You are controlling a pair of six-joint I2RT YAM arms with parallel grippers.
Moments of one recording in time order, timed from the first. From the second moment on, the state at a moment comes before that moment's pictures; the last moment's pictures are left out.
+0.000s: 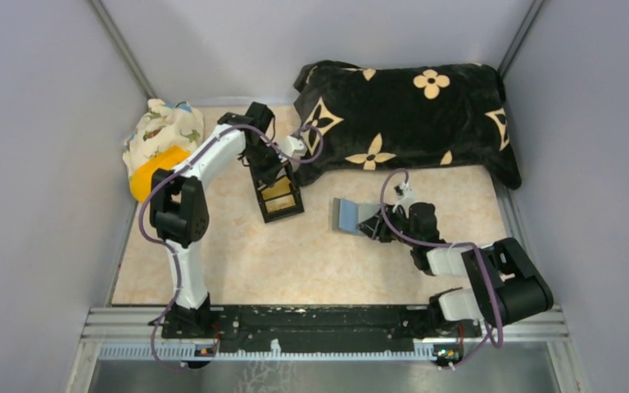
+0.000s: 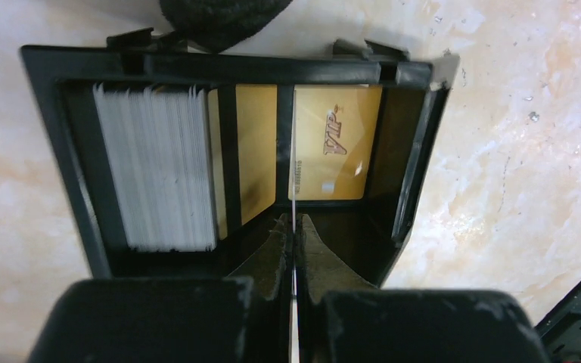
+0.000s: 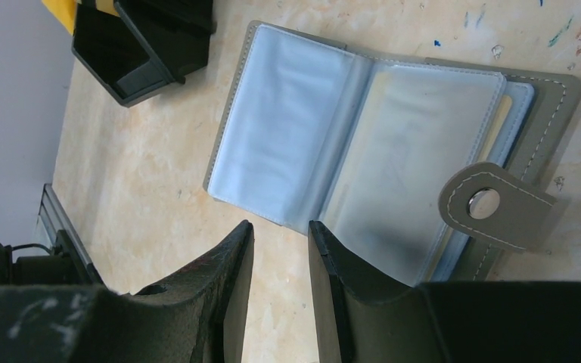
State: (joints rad) left arm -0.37 2.01 1.76 -1.08 0.35 0.80; right arm 0.30 1.34 0.20 0.71 -0.47 0.61
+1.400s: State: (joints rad) left arm -0.42 2.07 1.75 -0.91 0.11 0.75; right arm 0.30 1.38 0.19 0.78 -0.49 0.63
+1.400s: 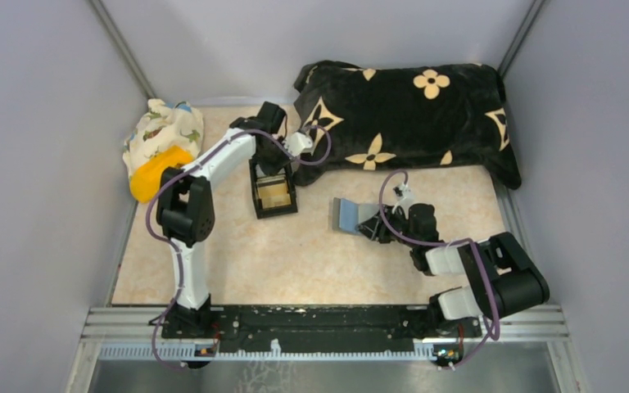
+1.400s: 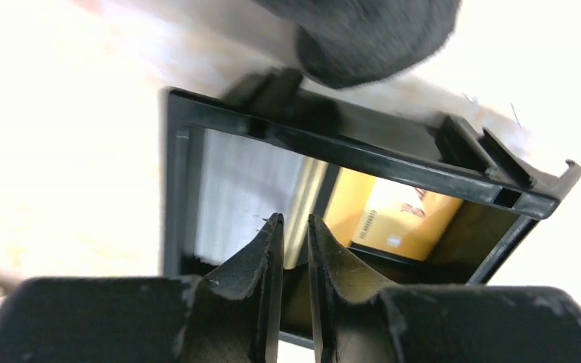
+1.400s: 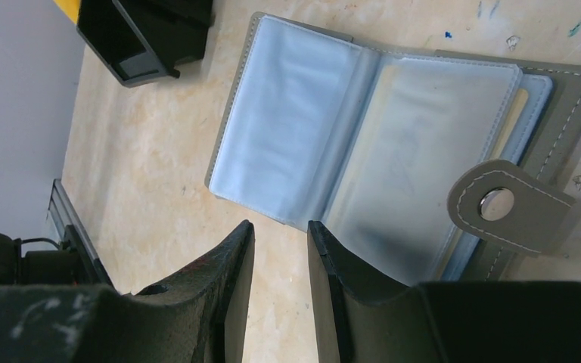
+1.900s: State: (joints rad) left arm -0.42 1.63 1.47 -0.26 0.11 0.52; right arm 0.30 1.36 0.19 0.77 -0.49 0.63
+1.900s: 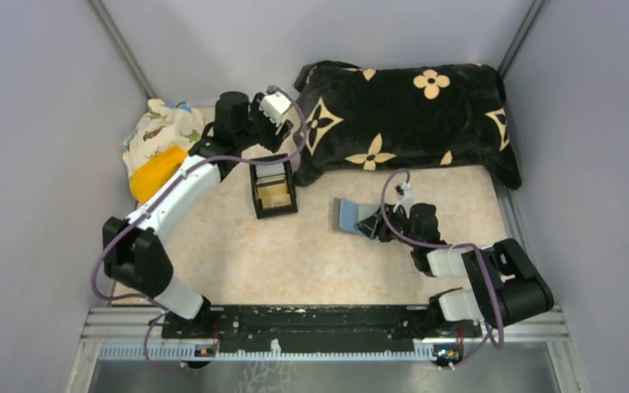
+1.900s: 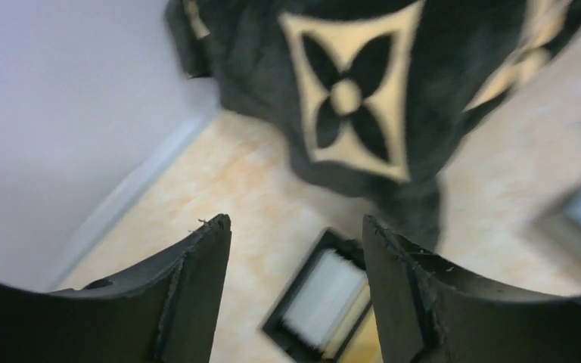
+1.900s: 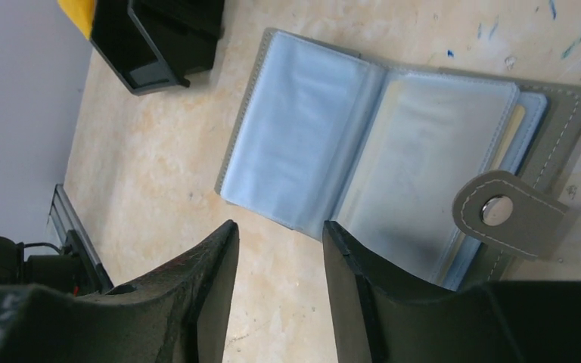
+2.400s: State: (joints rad) left arm -0.77 1.56 1.03 0.39 0.15 -0.19; right arm 0.30 1.06 0.37 0.35 -0.08 0.49
